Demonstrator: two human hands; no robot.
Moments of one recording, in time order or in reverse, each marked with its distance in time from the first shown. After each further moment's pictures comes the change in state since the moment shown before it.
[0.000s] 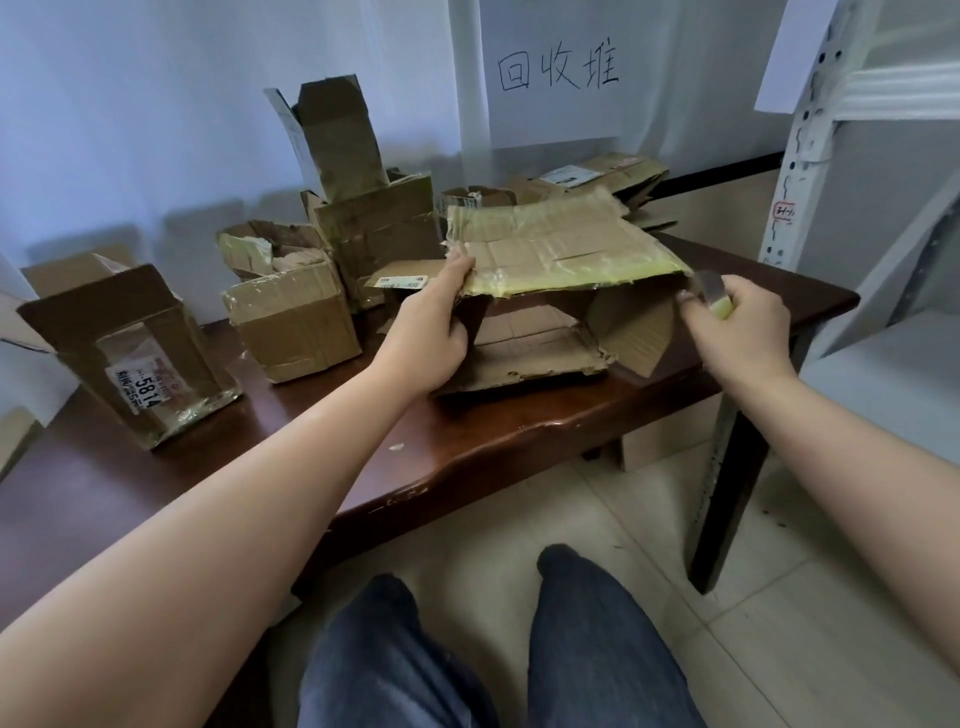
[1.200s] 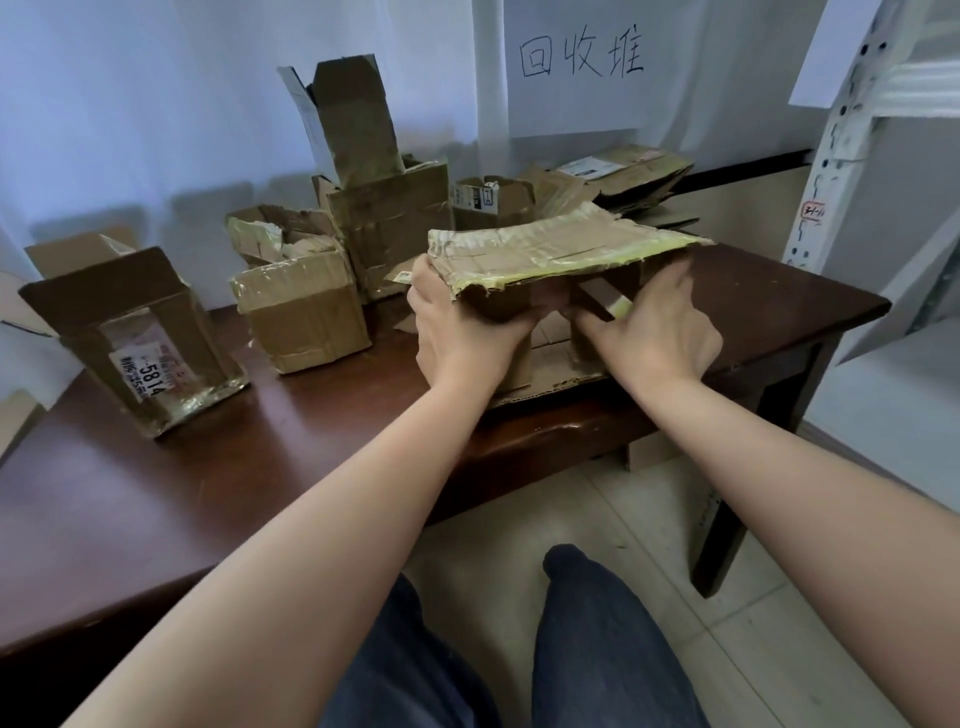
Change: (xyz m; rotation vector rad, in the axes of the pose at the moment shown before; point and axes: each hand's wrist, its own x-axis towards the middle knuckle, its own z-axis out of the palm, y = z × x) left_hand 0.004 0.018 0.042 -0.211 0.395 -0.483; right_hand -0.021 -0.066 0.067 -0.489 0.012 0.048
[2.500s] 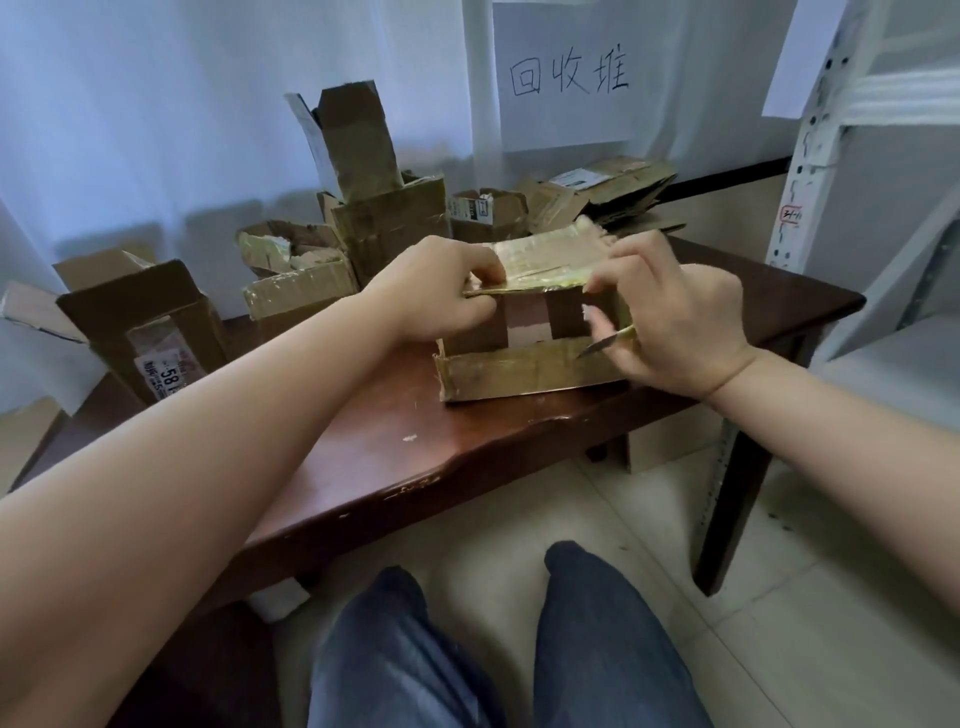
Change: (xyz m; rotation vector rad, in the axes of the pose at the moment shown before) left_hand 0.032 0.044 -0.080 0.560 -0.572 0.668; right_hand -0.001 0.032 -0.050 -0.024 0.383 -1.145
